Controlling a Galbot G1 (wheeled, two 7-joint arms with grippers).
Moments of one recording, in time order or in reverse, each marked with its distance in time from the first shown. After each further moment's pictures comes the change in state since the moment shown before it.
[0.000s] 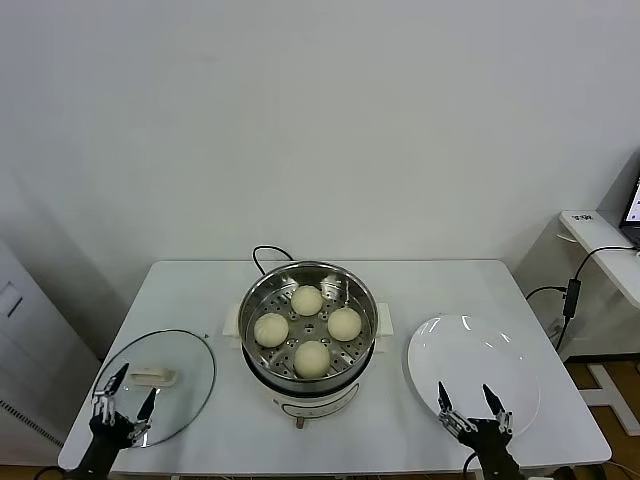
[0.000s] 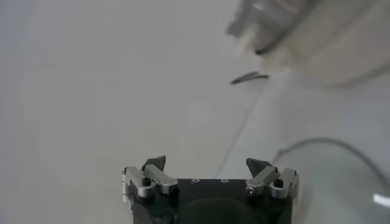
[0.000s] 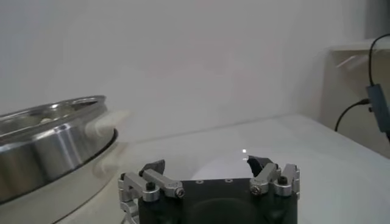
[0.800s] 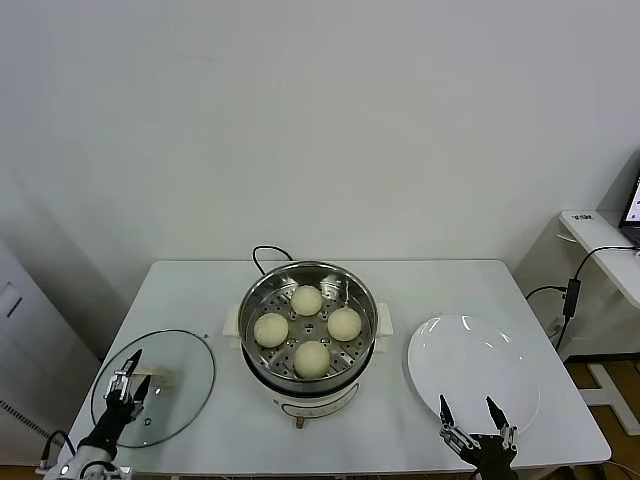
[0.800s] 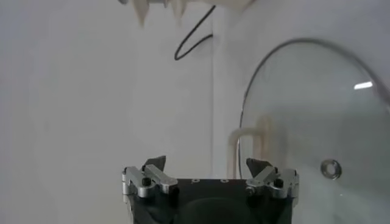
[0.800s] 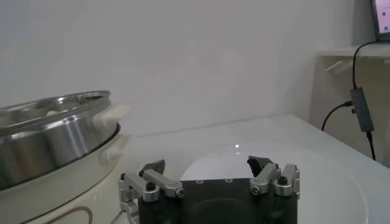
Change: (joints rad) left arm -0.227 0.051 0.011 0.244 0.362 0.053 -0.111; right arm -0.059 0.038 0.017 0.034 -0.052 0.029 -0.019
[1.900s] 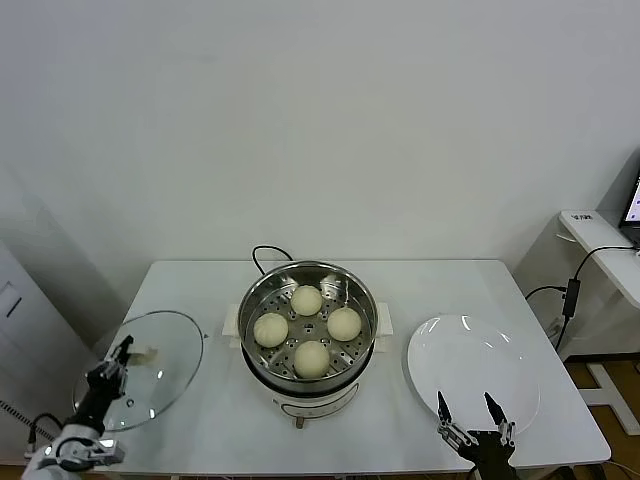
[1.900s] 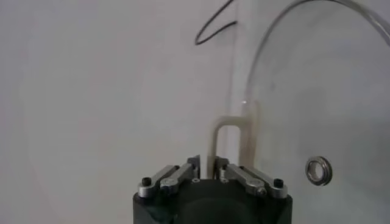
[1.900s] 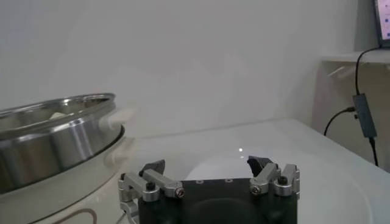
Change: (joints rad) left arm 0.018 0.109 0.039 -0.111 -0.342 0.096 0.077; right arm 0.014 -0.004 -0.006 0.010 -0.017 -0.014 -0.001
